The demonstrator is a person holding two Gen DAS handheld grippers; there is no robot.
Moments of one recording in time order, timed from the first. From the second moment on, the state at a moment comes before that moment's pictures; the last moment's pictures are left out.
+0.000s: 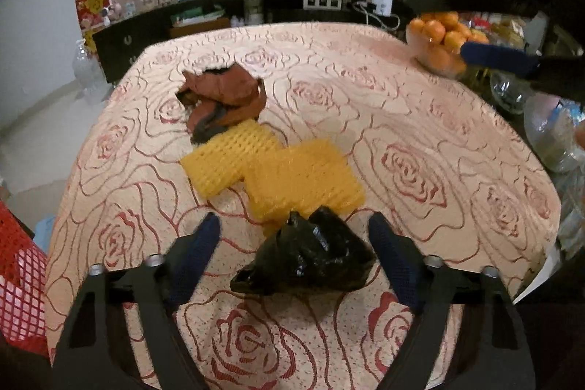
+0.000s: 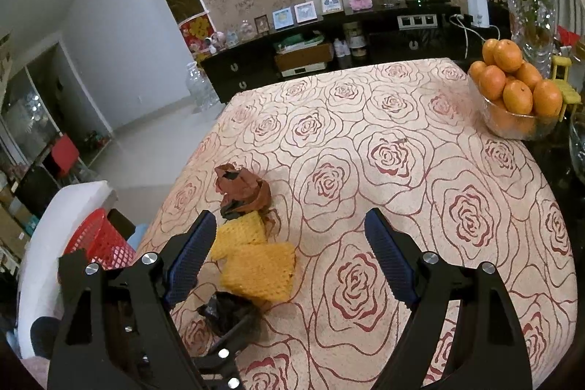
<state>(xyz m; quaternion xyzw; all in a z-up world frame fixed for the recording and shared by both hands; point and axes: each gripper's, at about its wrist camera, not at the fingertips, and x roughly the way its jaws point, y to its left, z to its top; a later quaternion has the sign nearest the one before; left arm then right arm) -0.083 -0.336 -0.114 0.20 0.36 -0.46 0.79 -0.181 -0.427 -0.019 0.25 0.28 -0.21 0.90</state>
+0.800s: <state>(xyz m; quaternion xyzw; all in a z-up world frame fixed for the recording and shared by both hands) -0.035 -0.264 -0.076 0.14 0.36 -0.39 0.84 -0.132 -0.401 -0.060 0.21 0.34 -0.18 0.90</state>
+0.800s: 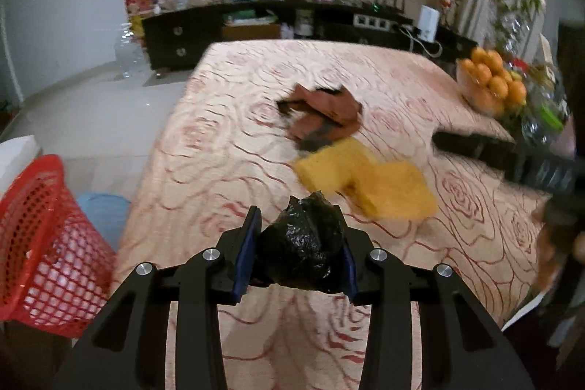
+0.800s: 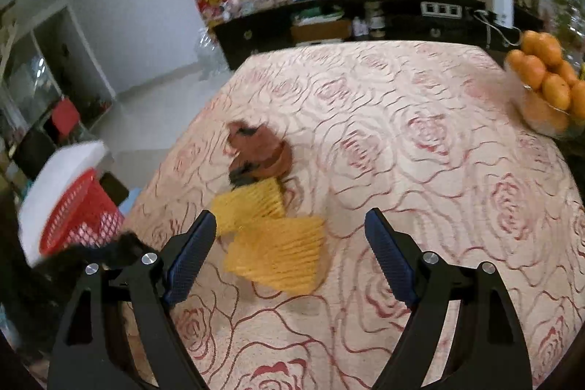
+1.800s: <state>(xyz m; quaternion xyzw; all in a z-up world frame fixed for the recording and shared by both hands) -0.015 -0.228 -0.050 0.12 0.34 -0.35 0.87 -0.082 -0.384 -0.124 0.14 0.42 -0.19 0.88</state>
